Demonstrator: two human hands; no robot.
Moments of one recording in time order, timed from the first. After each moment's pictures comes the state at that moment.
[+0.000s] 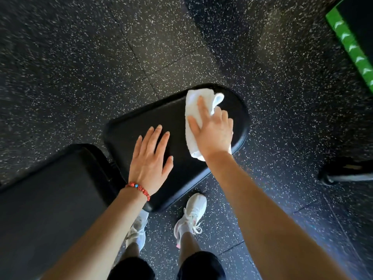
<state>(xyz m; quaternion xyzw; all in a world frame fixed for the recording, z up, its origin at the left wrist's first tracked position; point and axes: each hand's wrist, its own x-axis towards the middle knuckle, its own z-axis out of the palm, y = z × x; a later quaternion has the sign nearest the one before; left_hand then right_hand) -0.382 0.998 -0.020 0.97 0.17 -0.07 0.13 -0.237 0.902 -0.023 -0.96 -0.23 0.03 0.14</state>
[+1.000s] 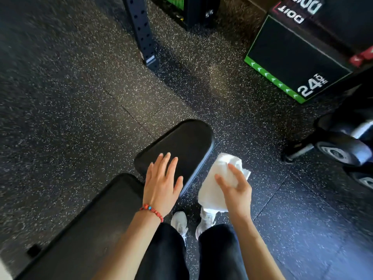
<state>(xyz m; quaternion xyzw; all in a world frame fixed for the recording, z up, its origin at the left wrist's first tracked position) -0.427 0.988 0.213 0.98 0.05 -0.04 0.19 -0.391 0.806 0.236 -0.79 0.26 0.16 0.52</state>
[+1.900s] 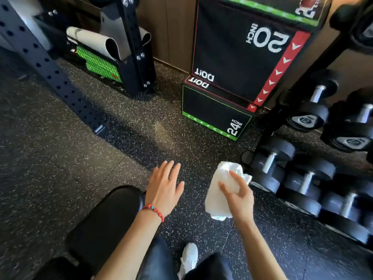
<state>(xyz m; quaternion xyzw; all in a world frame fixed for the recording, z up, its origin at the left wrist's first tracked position) -0.210 0.726 0.351 0.99 -0.09 -0.04 0.14 -0.230 0.521 0.359 -0.78 0.25 0.03 0.57</state>
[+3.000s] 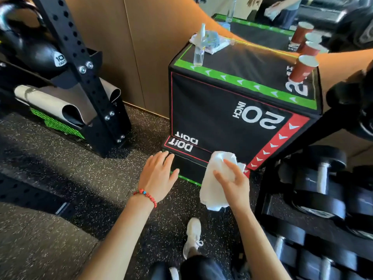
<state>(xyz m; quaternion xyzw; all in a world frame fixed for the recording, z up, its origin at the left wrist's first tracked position) 0.280 0.709 0.410 0.98 -0.15 0.00 0.15 0.231 0.507 0.424 -0.79 0.25 -0.05 0.56</state>
